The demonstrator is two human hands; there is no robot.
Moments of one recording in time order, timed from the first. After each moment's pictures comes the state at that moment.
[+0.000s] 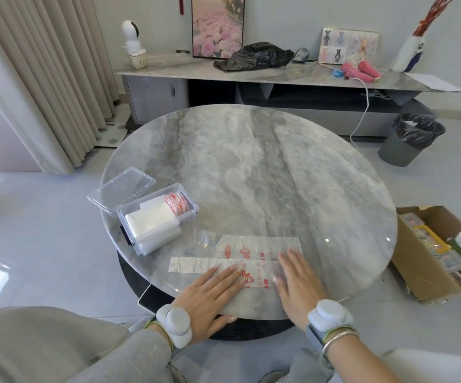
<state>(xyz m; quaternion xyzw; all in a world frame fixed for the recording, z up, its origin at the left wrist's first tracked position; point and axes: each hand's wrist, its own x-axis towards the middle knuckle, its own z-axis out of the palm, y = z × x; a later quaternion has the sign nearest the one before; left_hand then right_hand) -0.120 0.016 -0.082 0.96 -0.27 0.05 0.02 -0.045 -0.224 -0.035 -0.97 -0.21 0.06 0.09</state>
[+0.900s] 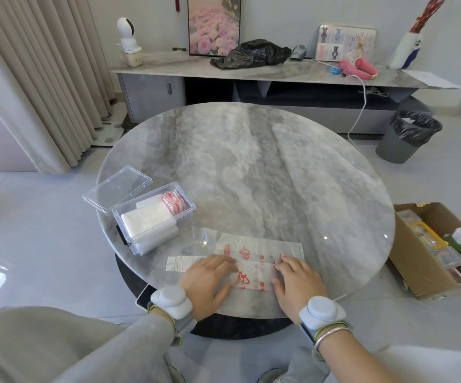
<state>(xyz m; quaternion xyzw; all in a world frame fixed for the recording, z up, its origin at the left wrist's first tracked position) -0.095 0.011 -0.055 0.95 -0.17 0.08 0.24 -0.042 -0.220 -0.026 -0.98 -0.21 0.04 0.06</state>
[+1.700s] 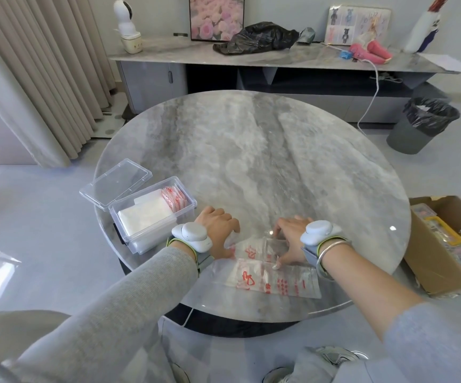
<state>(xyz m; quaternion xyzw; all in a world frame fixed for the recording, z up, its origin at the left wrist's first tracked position) 0.005 0.023 -0.010 0.99 -0.16 -0.06 -0.03 0.064 -0.194 0.007 -0.94 -0.28 0.21 -0.06</state>
